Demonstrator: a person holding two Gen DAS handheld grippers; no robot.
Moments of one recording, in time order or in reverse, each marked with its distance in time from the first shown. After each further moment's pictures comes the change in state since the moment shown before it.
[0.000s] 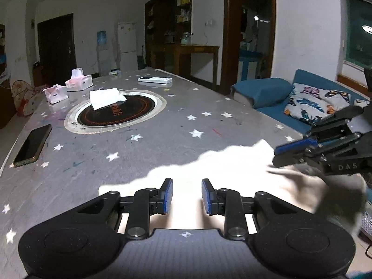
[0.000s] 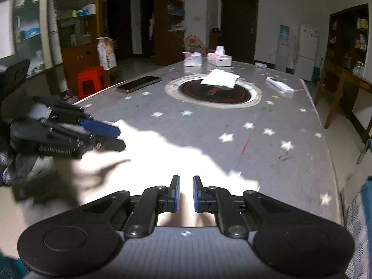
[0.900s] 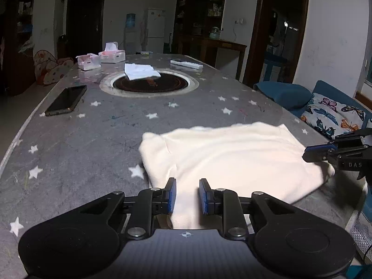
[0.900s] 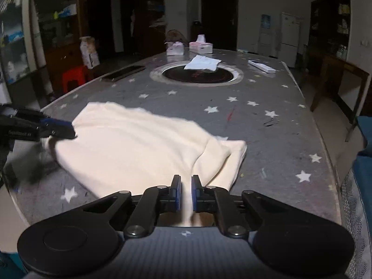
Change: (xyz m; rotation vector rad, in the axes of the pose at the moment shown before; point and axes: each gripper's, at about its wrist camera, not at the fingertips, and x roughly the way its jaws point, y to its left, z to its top) left arm -0.027 0.035 -0.031 -0.154 0.034 0.080; right arm -0.001 -0.011 -0.024 0.103 0.016 -0.086
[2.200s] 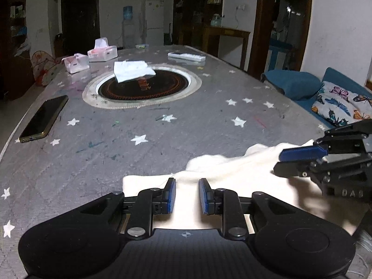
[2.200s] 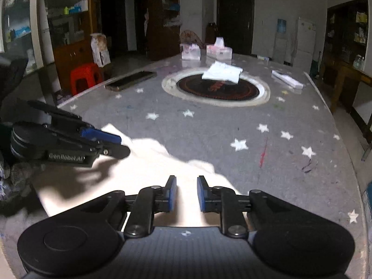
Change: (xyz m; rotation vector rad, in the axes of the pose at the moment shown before) left arm 0.090 -0.010 0.049 0.043 0.083 0.039; right arm 0.079 0.022 0.052 -0.074 0.026 0.042
